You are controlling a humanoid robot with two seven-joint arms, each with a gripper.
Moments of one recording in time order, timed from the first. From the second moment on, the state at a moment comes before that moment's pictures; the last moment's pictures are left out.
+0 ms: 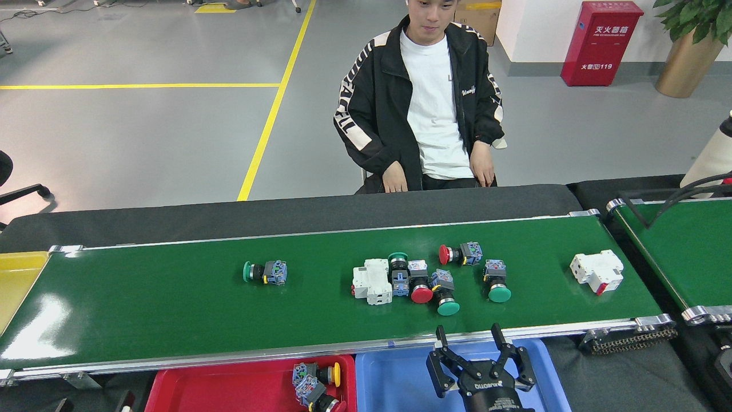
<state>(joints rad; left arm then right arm) 0.27 0.06 0.47 -1.71 -1.36 -0.40 -0.15 0.01 0.07 0.35 -1.56 1.36 0.25 0.01</state>
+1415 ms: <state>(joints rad) -0.46 0.13 0.08 -0.86 -1.59 -0.21 -0.03 -0.16 0.00 0.80 -1.49 1.28 -0.07 0.06</state>
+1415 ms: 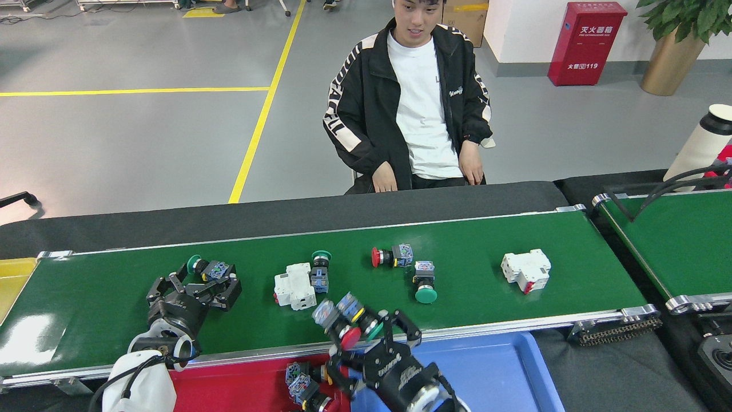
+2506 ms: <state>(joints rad) 0.39 0.24 0.32 -1.68 -1.36 -0.77 -0.01 0.09 -0.02 0.44 -1.71 1.29 0.37 0.03</state>
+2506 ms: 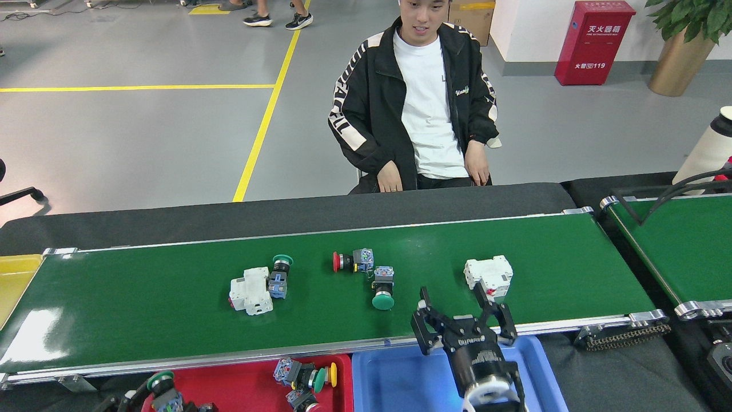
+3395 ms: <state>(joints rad) 0.32 0.08 0.60 -1.62 -1.34 -0.53 -0.06 -0.25 -0.01 0.46 -1.29 1.28 0.37 0.06</state>
